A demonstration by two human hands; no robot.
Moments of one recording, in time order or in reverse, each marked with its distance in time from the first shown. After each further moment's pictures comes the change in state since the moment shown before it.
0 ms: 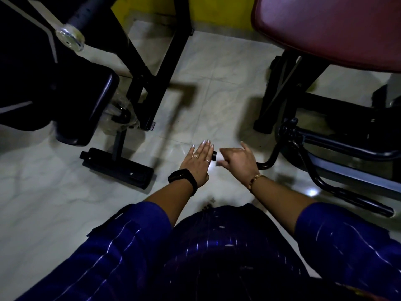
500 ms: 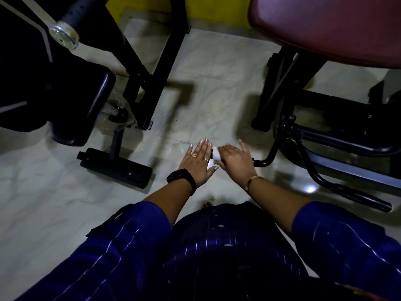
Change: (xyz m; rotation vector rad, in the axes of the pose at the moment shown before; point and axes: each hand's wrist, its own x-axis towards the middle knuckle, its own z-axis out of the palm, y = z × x) left_hand 0.003 0.001 0.009 -0.178 0.050 -0.012; right_hand -0.007 -0.004 0.010 -0.020 0.165 -0.070
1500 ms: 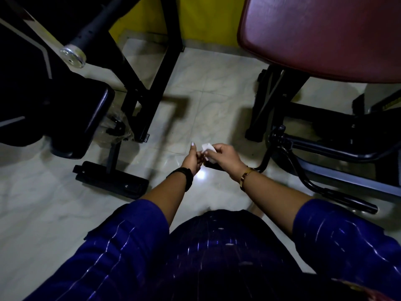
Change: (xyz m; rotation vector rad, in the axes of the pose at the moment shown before) left_hand 0.026 -0.001 -0.034 -1.839 -0.093 -0.537; right_hand 0.031 -0.030 -0.058 1.232 -0.189 0.602
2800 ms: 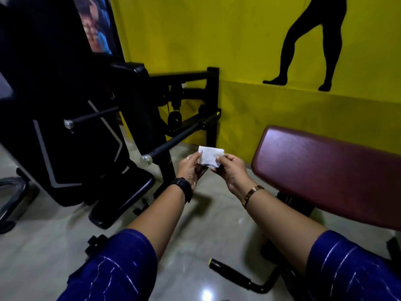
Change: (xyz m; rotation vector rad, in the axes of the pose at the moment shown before) left_hand -0.139 0.240 -0.003 -0.621 0.109 0.682; right_hand -0.010 -0.266 -0.017 0.516 -0.036 -0.331
